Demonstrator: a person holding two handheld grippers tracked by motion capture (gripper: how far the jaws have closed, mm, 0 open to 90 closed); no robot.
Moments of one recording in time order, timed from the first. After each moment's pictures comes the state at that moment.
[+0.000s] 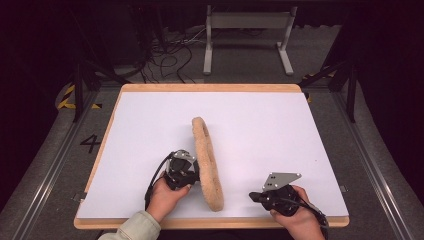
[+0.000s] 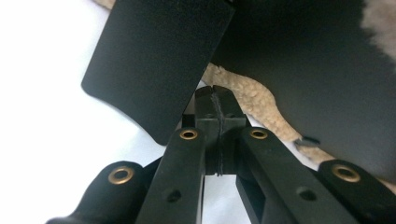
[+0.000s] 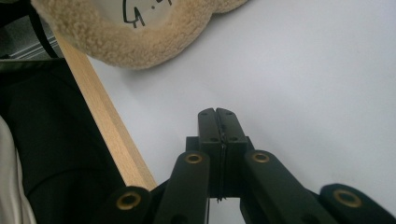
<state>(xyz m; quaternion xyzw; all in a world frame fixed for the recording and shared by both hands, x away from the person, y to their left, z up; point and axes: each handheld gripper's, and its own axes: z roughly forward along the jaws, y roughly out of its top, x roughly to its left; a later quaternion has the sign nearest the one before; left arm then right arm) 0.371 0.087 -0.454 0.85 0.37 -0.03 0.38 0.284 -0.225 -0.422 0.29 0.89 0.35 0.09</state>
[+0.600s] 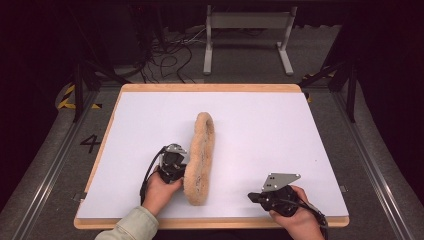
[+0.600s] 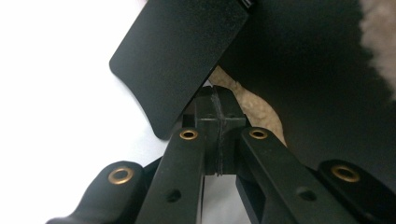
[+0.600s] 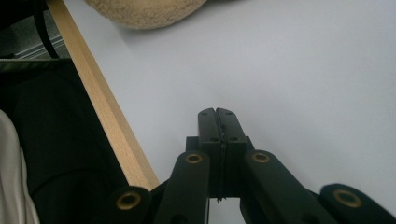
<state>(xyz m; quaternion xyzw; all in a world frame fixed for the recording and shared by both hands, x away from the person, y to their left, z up) 0.390 0.106 -0.456 0.83 0.40 0.00 0.39 0.284 -0.223 -0.422 0.28 0.89 0.35 0.09</state>
